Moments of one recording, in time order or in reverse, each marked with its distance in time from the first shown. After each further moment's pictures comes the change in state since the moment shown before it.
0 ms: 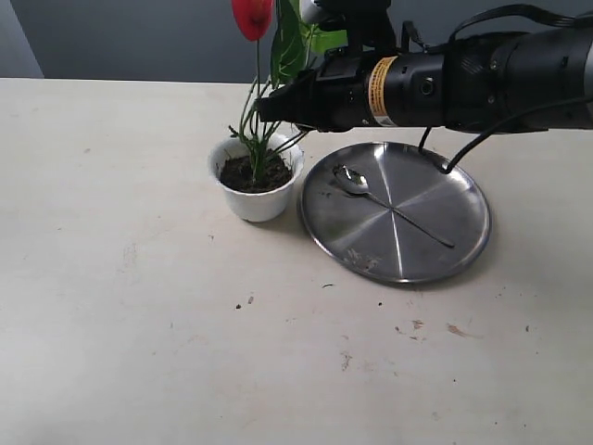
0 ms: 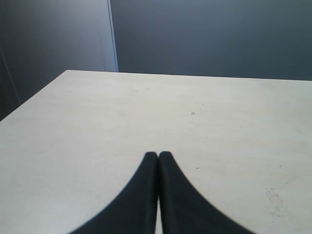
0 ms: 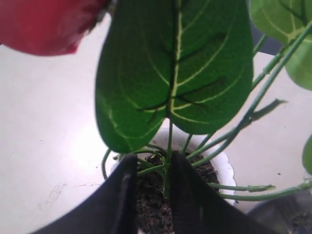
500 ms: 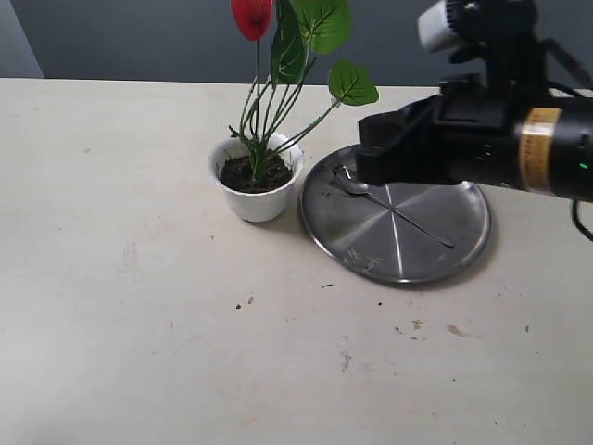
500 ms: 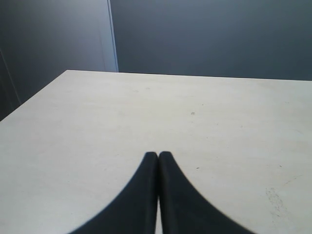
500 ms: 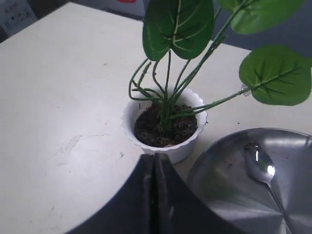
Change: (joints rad) left arm 0.000 0.000 0.000 0.000 0.000 0.000; right arm 0.002 -0.543 0.417 -0.261 0.072 0.226
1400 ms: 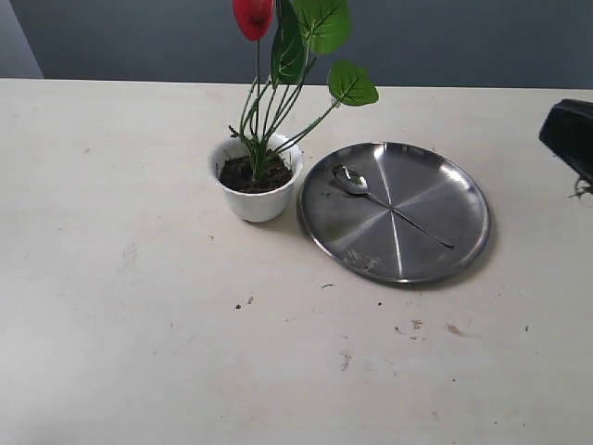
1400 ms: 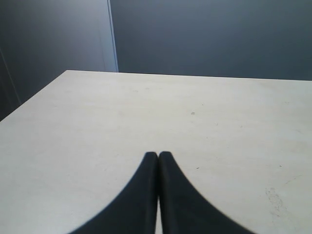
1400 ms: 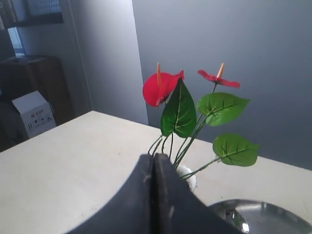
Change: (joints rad) left arm 0.000 0.000 0.000 0.000 0.000 0.000; right arm -0.055 -0.748 0.278 -0.207 0.000 0.237
